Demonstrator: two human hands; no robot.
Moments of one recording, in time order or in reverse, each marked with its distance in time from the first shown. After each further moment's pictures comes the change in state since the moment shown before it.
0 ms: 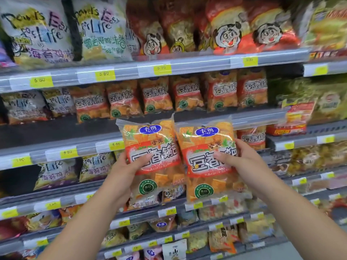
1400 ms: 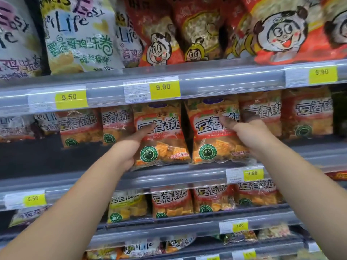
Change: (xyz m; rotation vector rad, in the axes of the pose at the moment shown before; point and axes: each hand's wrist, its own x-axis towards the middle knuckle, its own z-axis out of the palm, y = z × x) left_hand 0.229 0.062 0.031 0.192 0.199 -0.084; right_hand 0.258 -0.067 0.009 -0.014 0.091 -0.053
